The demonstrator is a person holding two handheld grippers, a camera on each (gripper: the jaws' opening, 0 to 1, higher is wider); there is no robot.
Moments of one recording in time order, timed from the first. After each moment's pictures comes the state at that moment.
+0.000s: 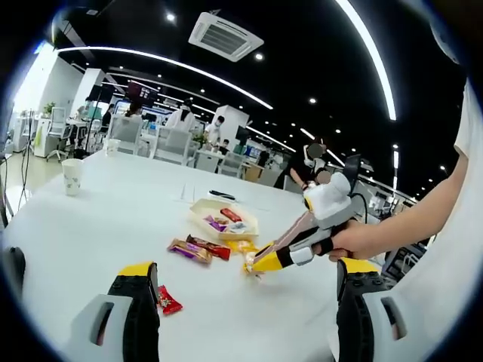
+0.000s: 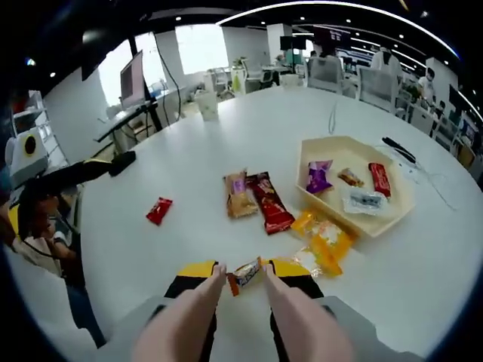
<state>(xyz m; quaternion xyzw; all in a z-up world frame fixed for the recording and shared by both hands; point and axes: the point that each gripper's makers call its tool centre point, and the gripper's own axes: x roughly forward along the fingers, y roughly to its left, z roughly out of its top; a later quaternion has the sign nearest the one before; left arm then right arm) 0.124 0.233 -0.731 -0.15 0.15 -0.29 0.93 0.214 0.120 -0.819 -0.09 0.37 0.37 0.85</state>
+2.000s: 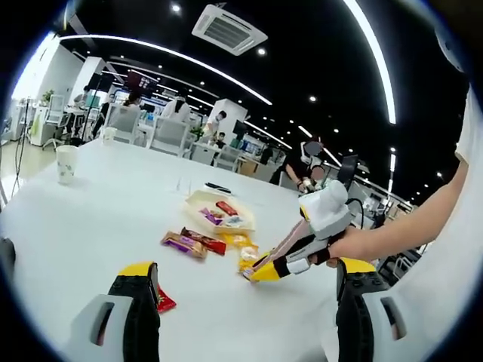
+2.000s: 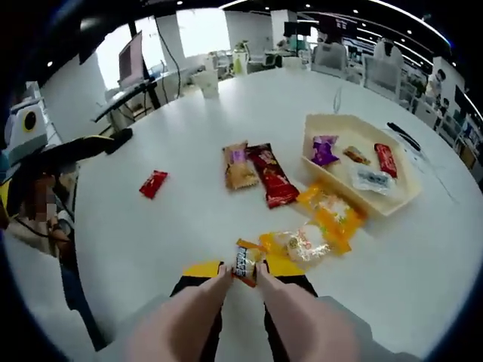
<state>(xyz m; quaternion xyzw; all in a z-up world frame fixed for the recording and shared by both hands) 0.129 0.228 -0.741 -0.16 0.17 -0.31 0.92 0.198 0.113 -0.851 -0.12 0.41 0.37 0.82</state>
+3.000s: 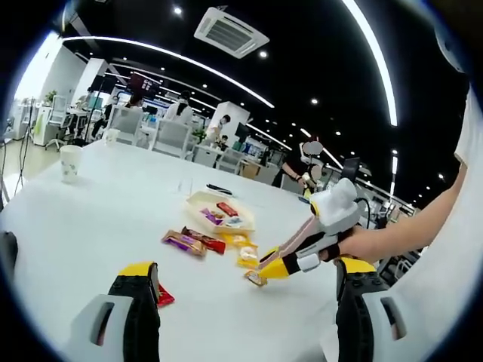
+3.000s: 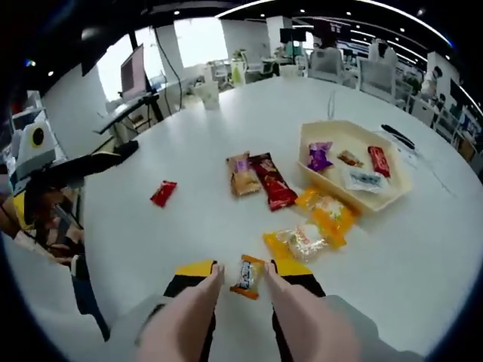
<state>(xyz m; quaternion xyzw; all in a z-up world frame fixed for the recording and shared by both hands) 0.123 0.228 -0.740 -0.17 0.17 -0.30 0.92 0.195 0.114 -0.833 -0.09 0.39 0.36 0.84</state>
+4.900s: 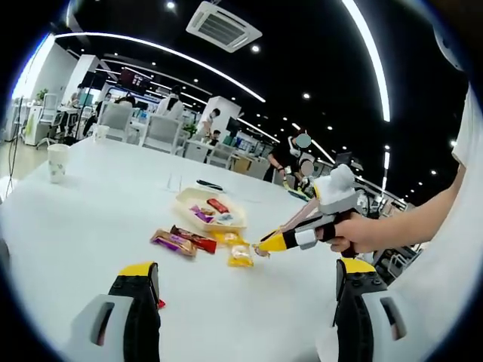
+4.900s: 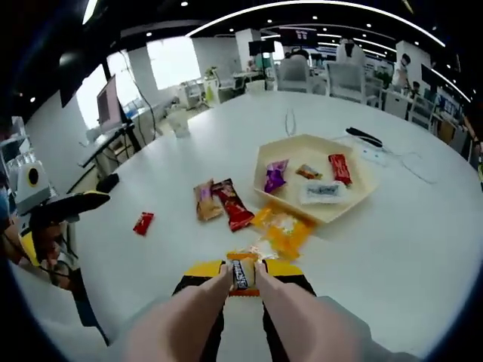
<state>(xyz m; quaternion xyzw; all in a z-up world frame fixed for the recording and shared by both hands) 0.128 0.214 -0.742 -0.16 0.18 -0.33 0.91 0.227 0.076 -0.798 -0.05 0.36 0.30 0.88</state>
